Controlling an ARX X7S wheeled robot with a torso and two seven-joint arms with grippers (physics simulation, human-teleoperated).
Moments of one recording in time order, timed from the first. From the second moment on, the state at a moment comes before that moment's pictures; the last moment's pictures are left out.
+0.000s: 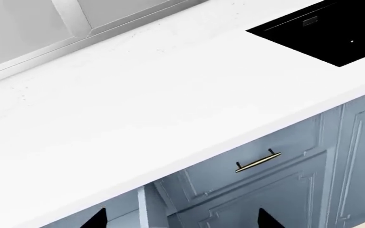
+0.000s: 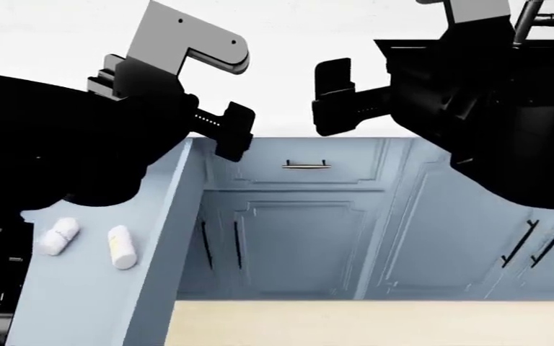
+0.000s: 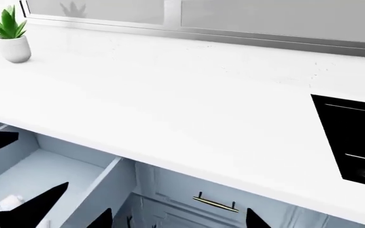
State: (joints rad) left arm -1.35 -0.41 0.48 0.12 -1.37 -1.40 -0.84; right arm 1.61 0.74 -0.92 -0.24 1.94 0.78 0.92
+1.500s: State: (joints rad) left arm -1.35 -0.42 0.54 0.12 -1.40 -1.32 -0.84; right arm 1.57 0.76 -0.92 -0.25 1.95 0.77 0.91
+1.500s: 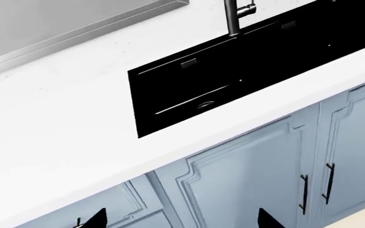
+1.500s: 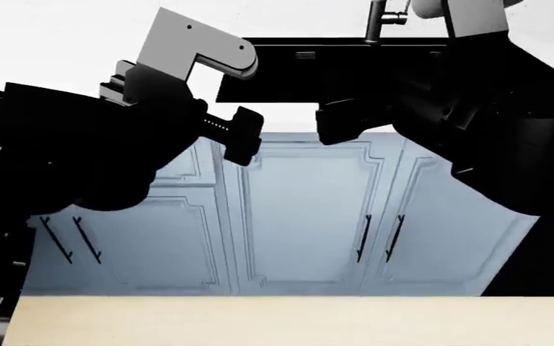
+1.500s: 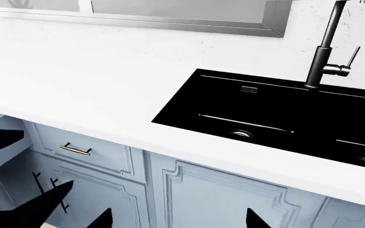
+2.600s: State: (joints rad) left arm -1.36 -0.42 0.57 0.12 -1.44 -1.29 -0.86; right arm 1.57 0.77 -0.92 -0.25 1.95 0.77 0.92
